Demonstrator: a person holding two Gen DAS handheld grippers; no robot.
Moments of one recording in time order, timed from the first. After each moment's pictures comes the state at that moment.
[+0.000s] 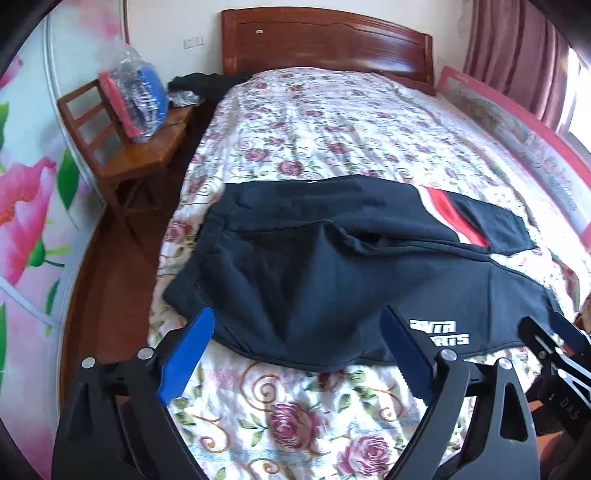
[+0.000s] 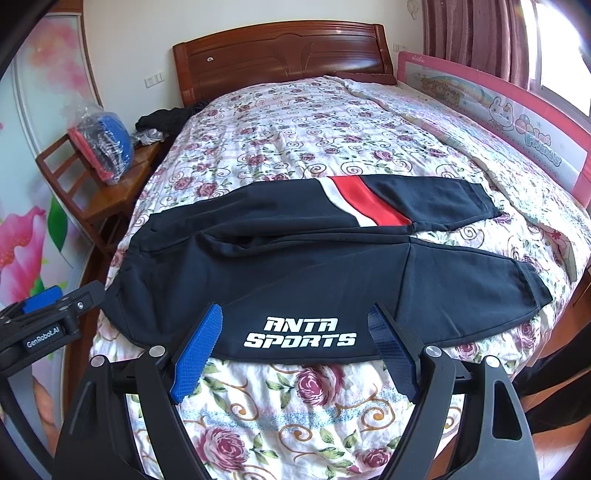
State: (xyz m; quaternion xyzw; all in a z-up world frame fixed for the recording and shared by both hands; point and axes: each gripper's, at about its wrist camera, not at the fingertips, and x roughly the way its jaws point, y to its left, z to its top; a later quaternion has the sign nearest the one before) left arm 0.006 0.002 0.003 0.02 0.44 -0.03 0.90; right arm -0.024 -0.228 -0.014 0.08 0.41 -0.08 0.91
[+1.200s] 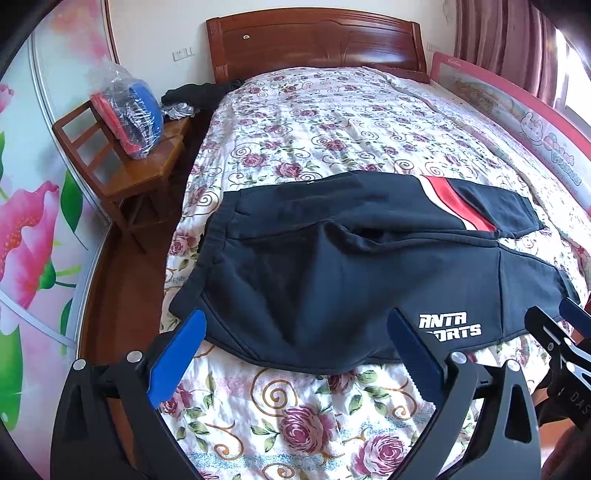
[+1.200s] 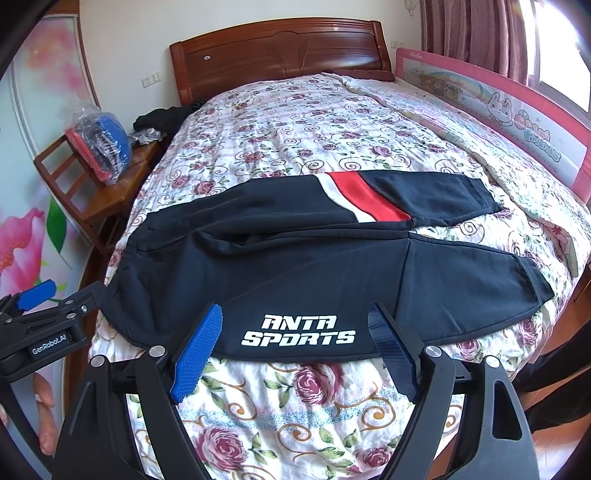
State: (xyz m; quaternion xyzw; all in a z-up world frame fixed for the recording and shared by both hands) left arm 0.009 -0.010 -0.001 0.06 0.44 -0.04 0.90; right arm -0.023 -0.231 -0.020 0.08 0.41 -0.08 0.91
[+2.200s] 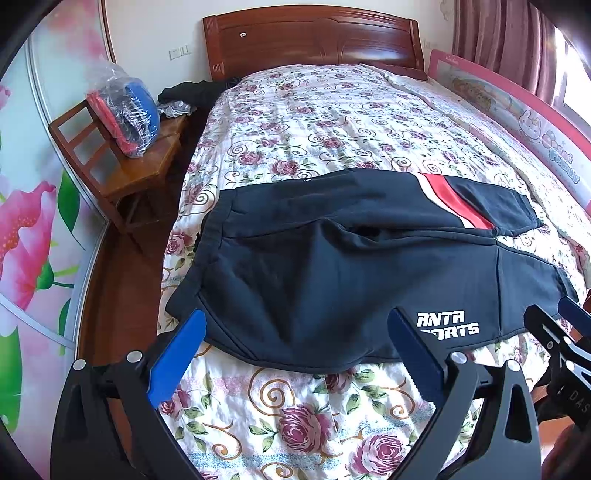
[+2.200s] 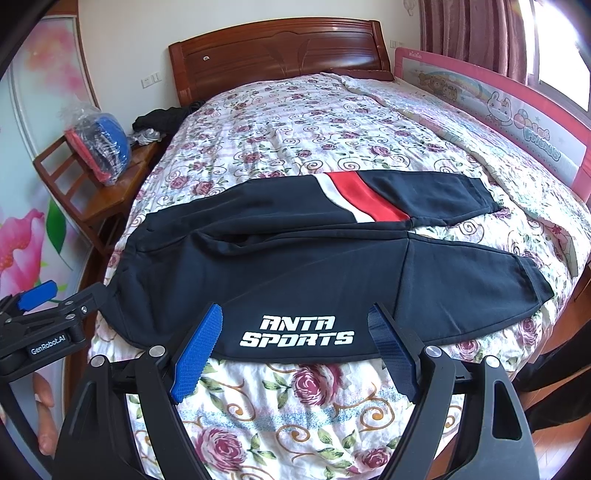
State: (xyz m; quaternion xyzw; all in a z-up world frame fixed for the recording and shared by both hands) left arm 0.010 -0.012 -0.003 0.06 0.44 -0.04 0.89; right arm -0.023 -0.231 -0.019 0.08 0.41 -0.08 0.91
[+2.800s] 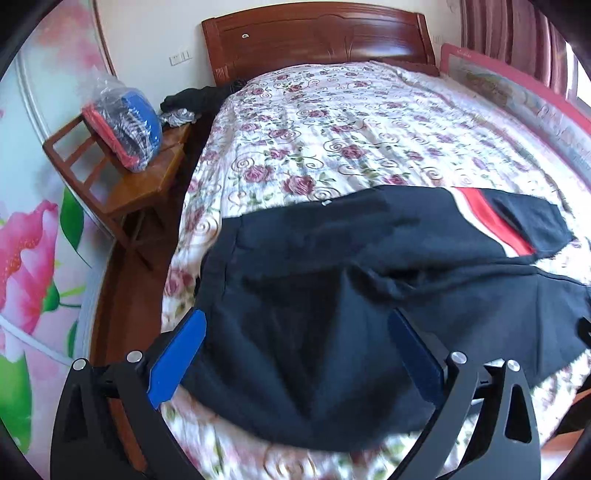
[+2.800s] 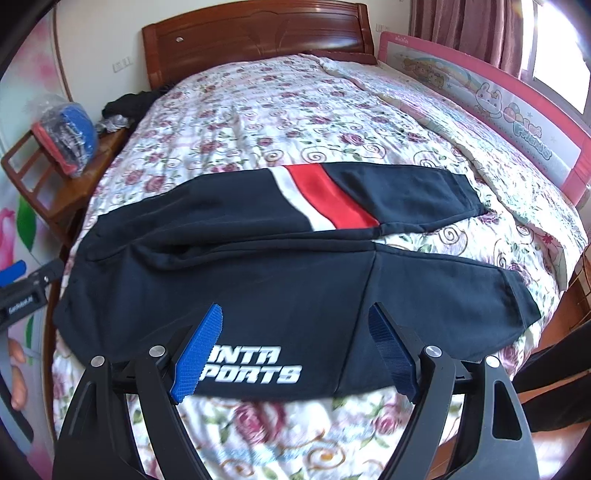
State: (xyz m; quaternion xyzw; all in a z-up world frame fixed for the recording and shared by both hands) left arm 0.111 -0.022 -0.025 0.10 0.43 -0.01 0.89; right arm 0.049 -0.298 -0.042 0.06 0.45 -0.12 0.88
